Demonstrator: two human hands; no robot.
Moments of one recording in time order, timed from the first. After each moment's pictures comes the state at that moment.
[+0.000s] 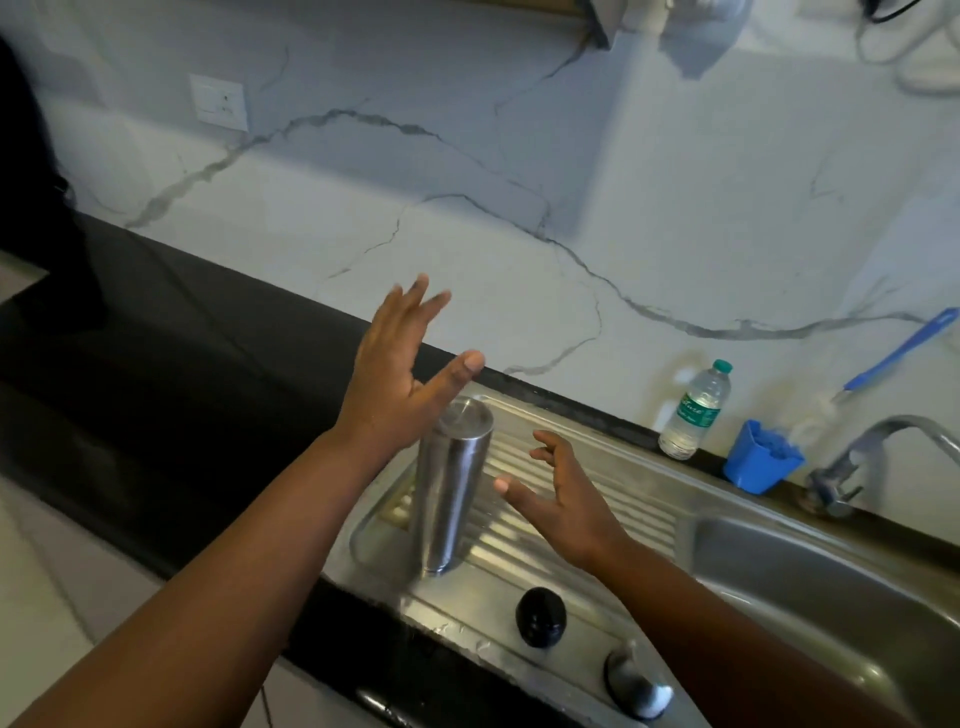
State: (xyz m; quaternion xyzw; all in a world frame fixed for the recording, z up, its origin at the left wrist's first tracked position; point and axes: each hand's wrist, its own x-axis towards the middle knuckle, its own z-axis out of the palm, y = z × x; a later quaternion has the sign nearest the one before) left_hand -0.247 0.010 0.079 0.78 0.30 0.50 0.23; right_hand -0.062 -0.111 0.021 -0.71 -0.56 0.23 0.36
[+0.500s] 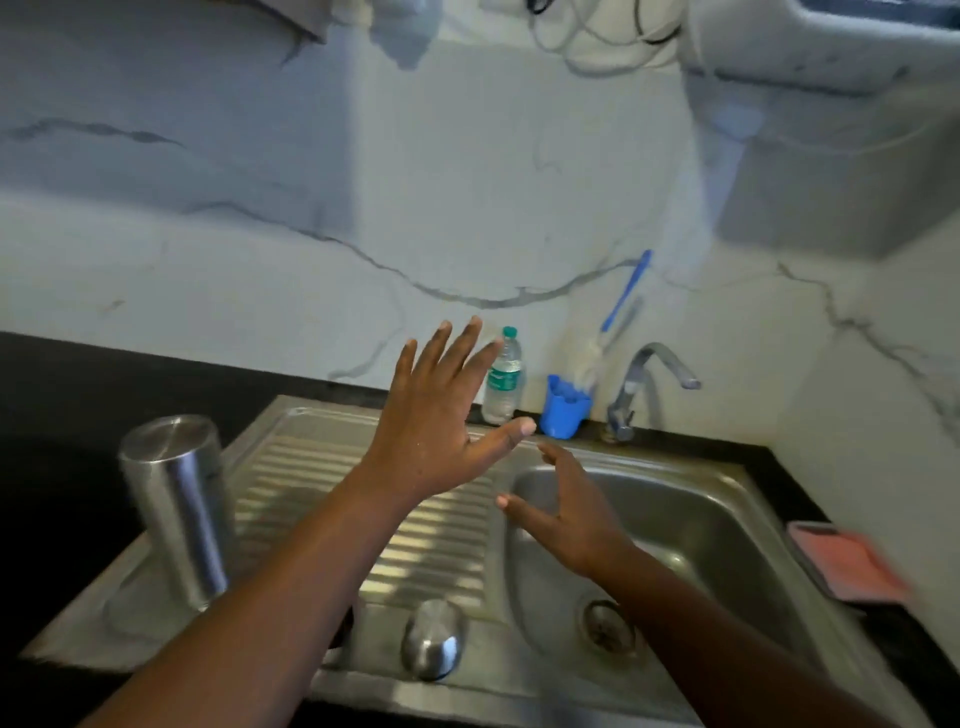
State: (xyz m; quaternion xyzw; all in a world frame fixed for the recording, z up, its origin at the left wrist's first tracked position) left_hand -0.023 -0.138 0.092 0.92 0.18 0.36 0.03; right_hand 0.116 -0.273 0.020 -0.82 -0.45 0.07 0.35
